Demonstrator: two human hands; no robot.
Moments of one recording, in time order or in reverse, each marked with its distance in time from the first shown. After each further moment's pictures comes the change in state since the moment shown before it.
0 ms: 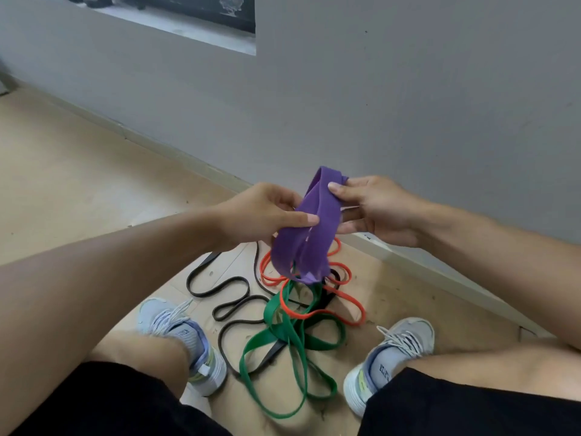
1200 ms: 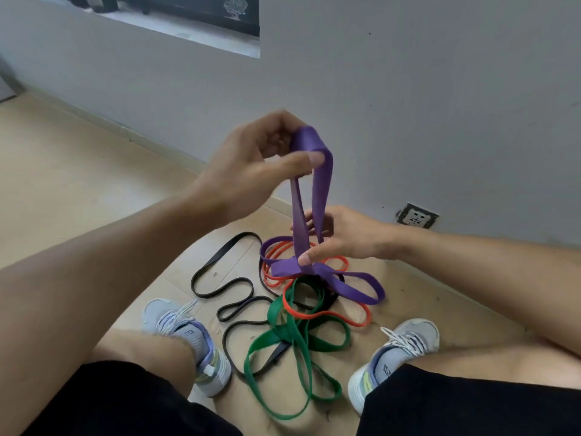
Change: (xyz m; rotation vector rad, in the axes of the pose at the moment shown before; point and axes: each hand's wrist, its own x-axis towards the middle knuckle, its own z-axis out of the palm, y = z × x) left_hand -0.029 0.042 -0.013 0.029 0.332 0.576; right_hand 0.017 0.034 0.020 -0.665 -0.209 -0.213
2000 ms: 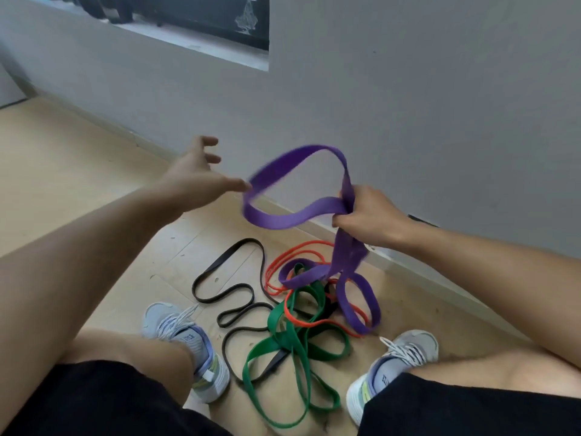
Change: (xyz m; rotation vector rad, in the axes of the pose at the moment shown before) left_hand 0.000 -0.043 -0.066 0.309 0.207 -0.560; right_hand -0.001 -0.016 -0.029 -0.298 0.398 0.092
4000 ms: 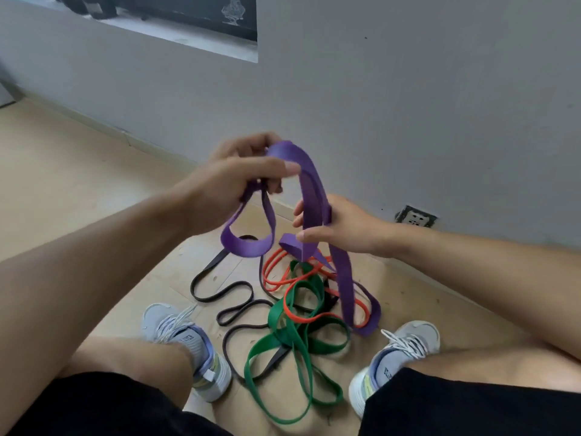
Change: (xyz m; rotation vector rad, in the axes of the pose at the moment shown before) left_hand -0.026 0.037 0.036 -0.544 -0.443 0.326; right_hand -0.008 -0.006 0.026 0.333 -0.232 -0.083
